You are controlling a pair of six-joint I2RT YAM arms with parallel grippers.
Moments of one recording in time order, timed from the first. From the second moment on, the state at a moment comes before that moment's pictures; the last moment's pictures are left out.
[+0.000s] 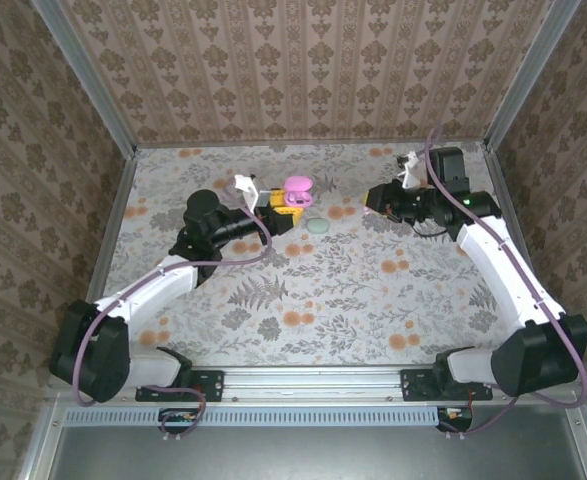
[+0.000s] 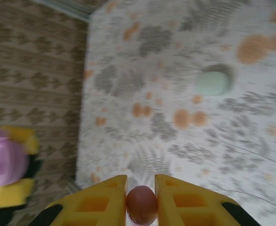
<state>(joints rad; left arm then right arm) -0.53 1.30 0.78 0.57 0.76 -0.12 0.17 1.31 1.25 -0.64 -0.66 0.60</state>
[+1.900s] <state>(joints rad) -0.54 1.31 0.79 0.61 0.81 -0.15 0.46 1.44 1.44 -0.49 -0.66 0.63</state>
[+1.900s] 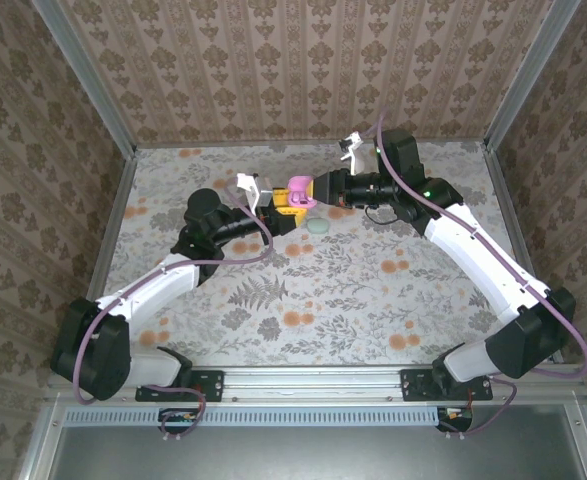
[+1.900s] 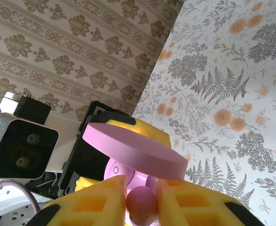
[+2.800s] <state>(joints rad) -0.54 1.31 0.79 0.61 0.81 -0.15 0.44 1.39 1.46 -0.53 -0.58 0.63</state>
